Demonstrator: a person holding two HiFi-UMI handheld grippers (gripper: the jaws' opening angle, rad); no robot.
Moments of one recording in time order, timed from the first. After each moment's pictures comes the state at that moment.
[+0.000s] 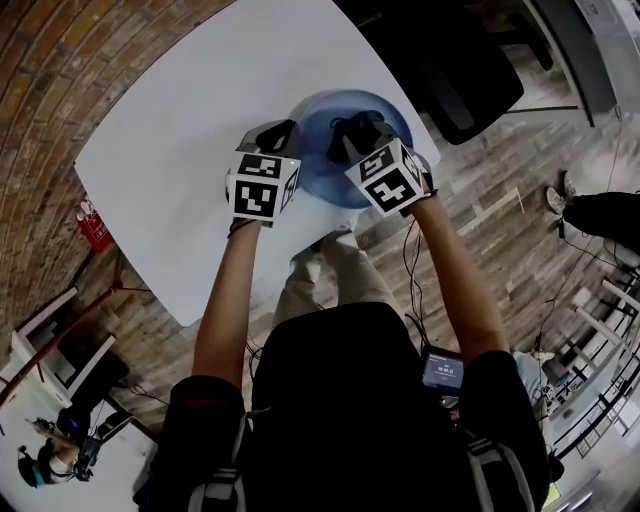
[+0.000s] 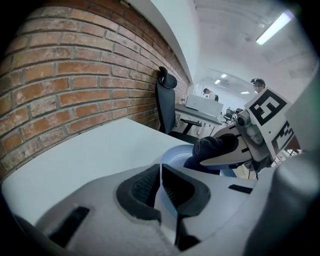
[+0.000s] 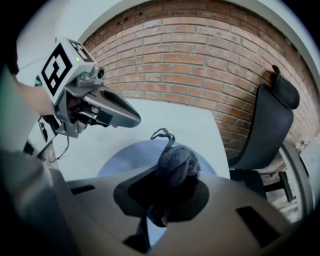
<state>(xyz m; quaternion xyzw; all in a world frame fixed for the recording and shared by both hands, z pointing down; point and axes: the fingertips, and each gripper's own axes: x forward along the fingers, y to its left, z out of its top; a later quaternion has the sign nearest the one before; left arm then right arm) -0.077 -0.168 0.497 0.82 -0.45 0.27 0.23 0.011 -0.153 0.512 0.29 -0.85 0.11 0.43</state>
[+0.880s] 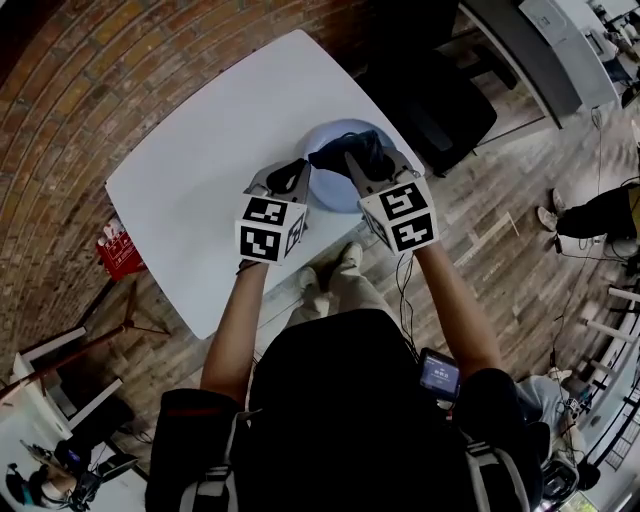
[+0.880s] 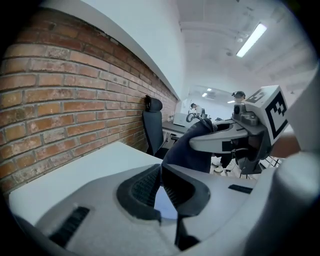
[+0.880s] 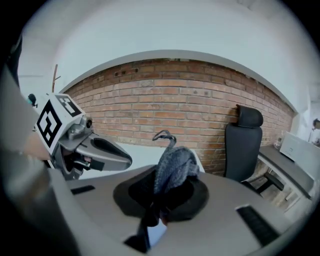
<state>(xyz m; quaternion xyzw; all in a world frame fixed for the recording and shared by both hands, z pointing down) -0.071 -0.092 0.379 0.86 -0.43 0.20 0.18 0.002 -0.101 0.347 0.42 -0.87 0.09 0.24</state>
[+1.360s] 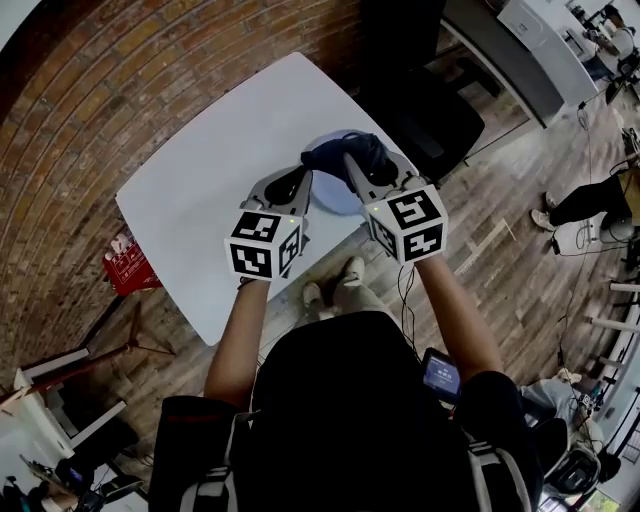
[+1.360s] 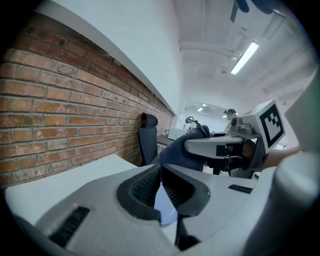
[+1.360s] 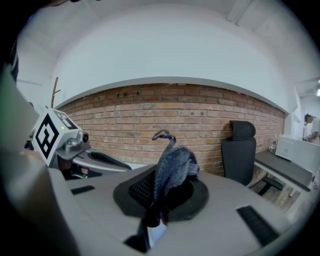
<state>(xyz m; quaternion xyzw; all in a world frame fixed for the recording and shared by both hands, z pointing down) -0.080 -0.057 0.304 0.88 -0.42 0.12 0.16 -0.013 -0.069 0.268 0.45 -0.88 0.07 0.15</state>
